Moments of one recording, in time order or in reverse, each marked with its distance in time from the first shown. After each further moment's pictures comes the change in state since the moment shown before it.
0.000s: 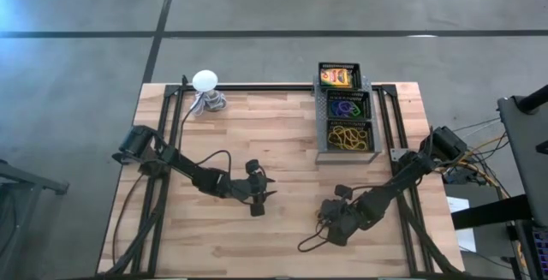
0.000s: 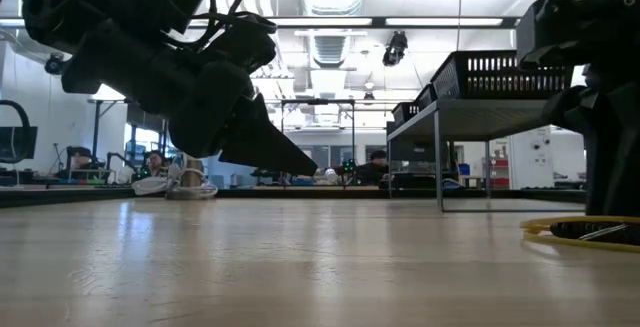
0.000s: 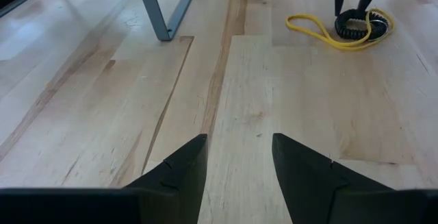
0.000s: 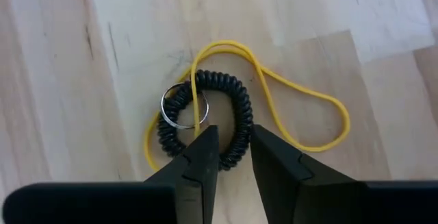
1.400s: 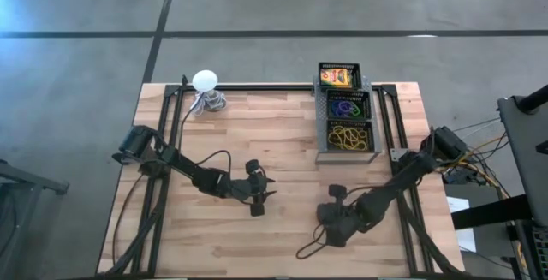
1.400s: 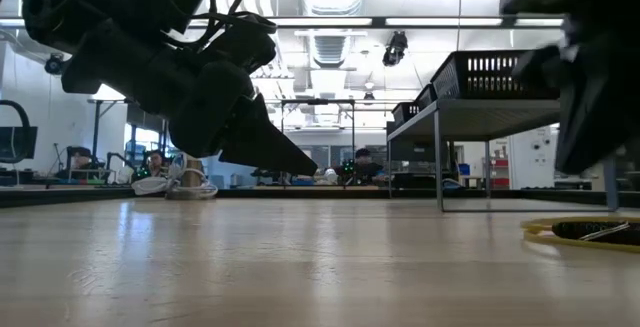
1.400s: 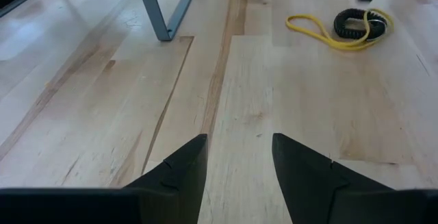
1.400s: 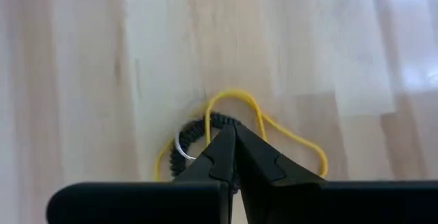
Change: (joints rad) left arm 0.000 0.000 0.000 0.000 0.000 0.000; right arm -0.005 0.002 0.094 -0.062 0.067 -0.164
